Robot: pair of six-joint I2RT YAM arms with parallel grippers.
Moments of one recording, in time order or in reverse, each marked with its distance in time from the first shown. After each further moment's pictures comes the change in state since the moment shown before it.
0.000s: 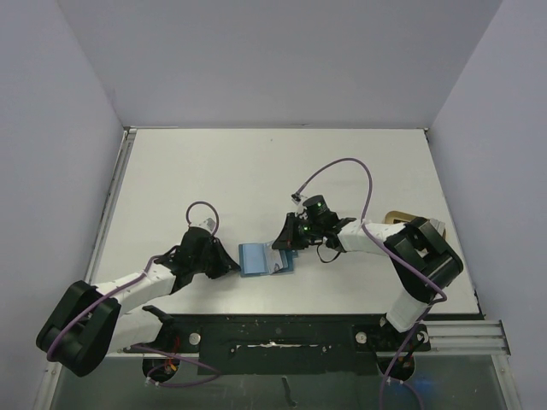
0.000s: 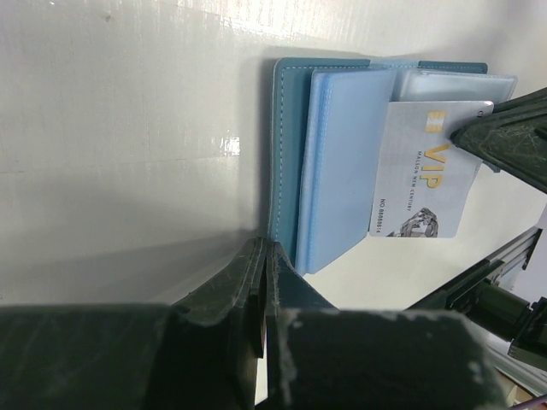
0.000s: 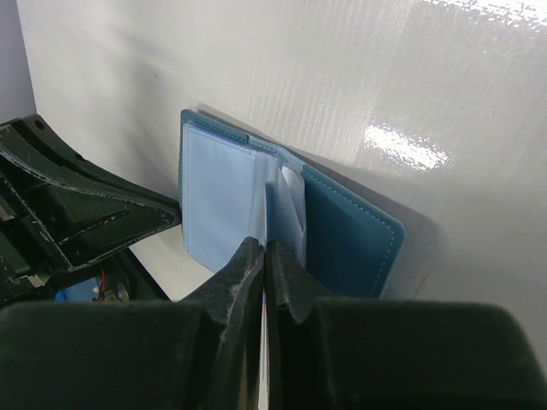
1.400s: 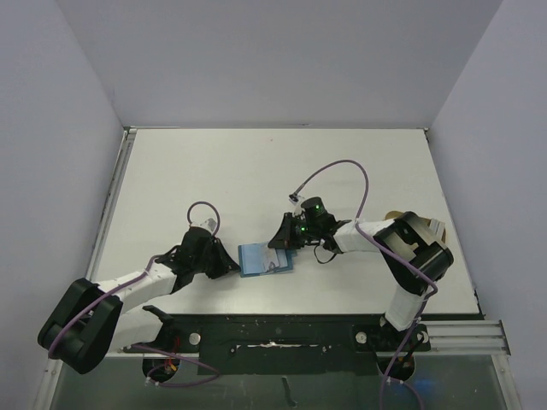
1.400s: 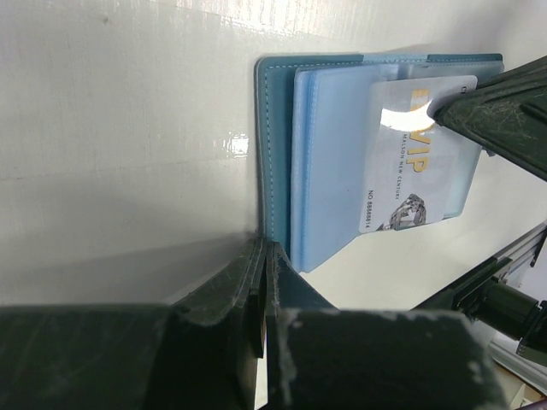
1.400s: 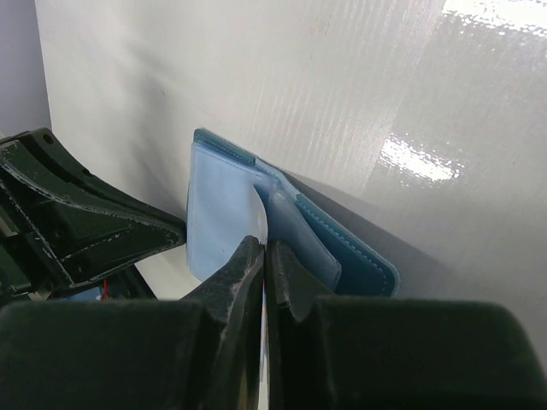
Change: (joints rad) left arm 0.000 0.019 0.000 0.013 0.003 0.018; right arm 0.003 0.076 -0.013 0.144 -0.021 0.019
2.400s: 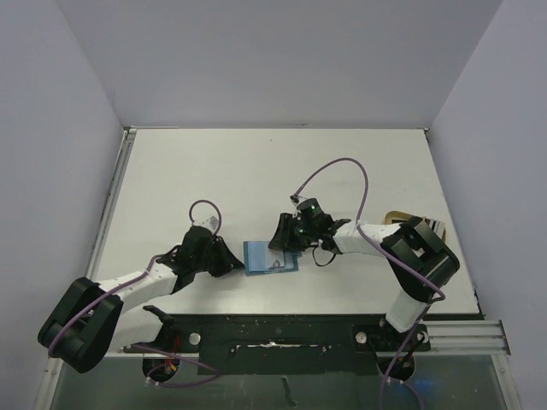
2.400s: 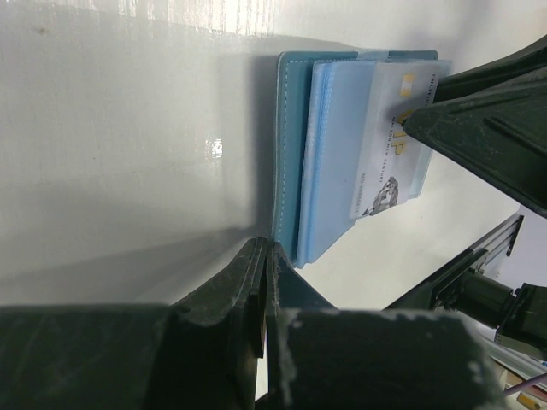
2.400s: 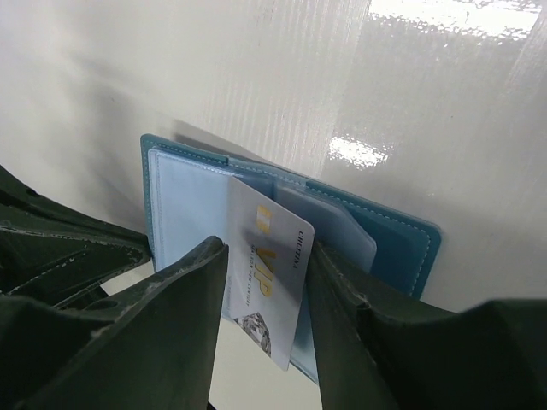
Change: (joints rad) left arm -0.013 0.005 0.000 0.056 0.029 -0.028; right arm 0.041 -0.057 0.023 -0.158 0.166 -0.010
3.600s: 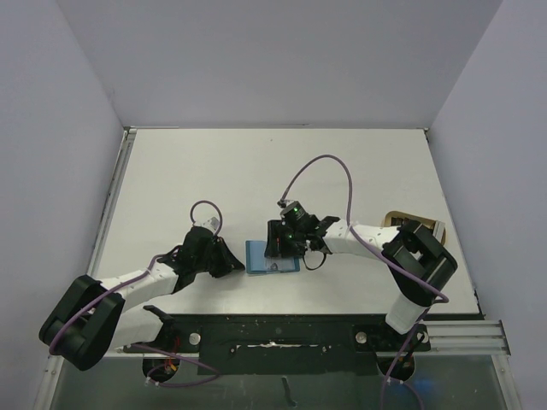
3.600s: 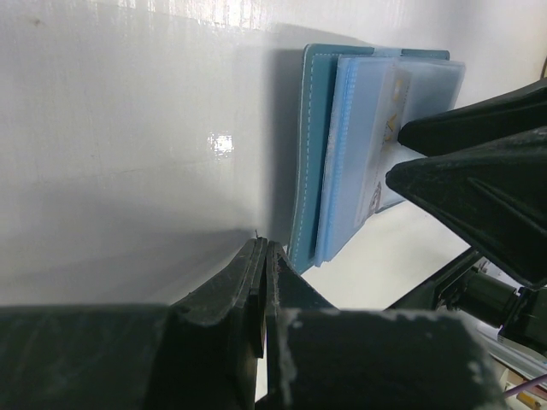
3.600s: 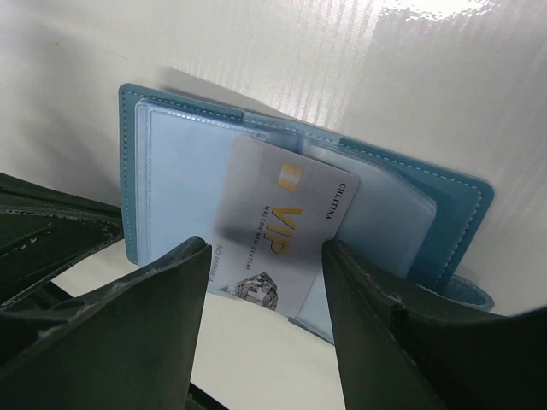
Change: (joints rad) left arm -0.006 0.014 0.000 0.007 0.000 -0.002; right arm 0.119 -0.016 0.129 -0.303 0.174 -0.071
